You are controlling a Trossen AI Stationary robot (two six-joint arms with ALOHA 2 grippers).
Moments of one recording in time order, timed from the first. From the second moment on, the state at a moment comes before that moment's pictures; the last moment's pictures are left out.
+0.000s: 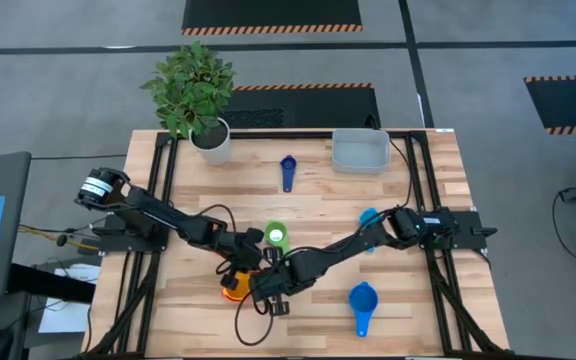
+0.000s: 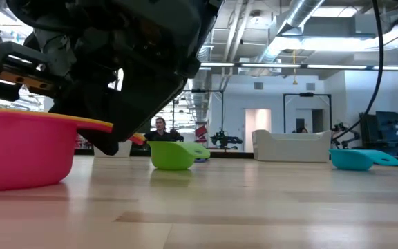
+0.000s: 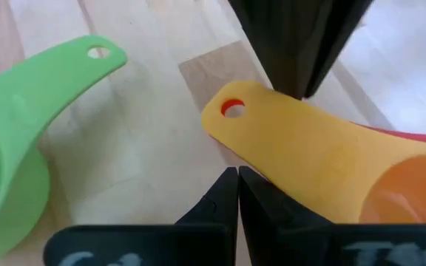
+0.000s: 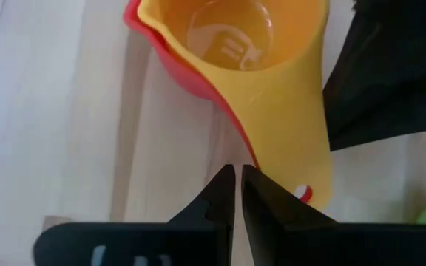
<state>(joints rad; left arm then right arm) -0.28 1.60 0.70 0.01 0.14 0.13 0.35 2.37 2.01 -0.72 0.19 0.18</state>
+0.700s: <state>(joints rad) -0.31 1.60 0.70 0.07 0.23 0.15 0.34 2.12 1.99 -1.01 0.44 0.16</state>
